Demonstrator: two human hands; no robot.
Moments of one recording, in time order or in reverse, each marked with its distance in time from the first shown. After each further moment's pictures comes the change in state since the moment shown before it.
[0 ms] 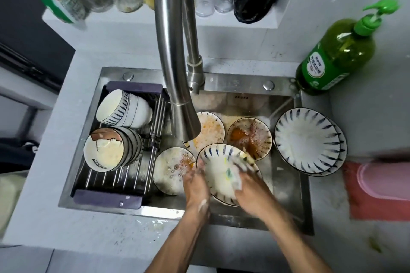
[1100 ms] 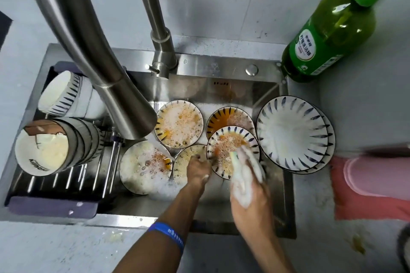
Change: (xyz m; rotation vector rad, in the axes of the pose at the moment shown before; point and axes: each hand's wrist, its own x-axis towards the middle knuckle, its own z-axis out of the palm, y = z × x) left_hand 0.106 -0.067 0.084 0.421 -0.198 -0.014; right_hand -0.025 0.033 0.005 0.151 0.508 0.141
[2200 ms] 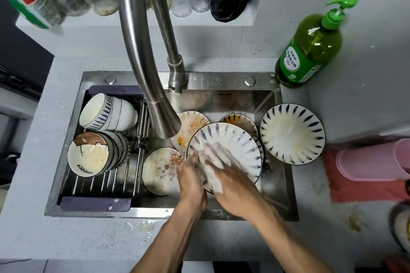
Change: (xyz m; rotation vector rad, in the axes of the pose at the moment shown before) left_hand -0.130 0.039 -0.065 -0.581 0.107 0.070; right_hand 0.017 -0.055 -0.017 -0.299 -0.522 -0.372
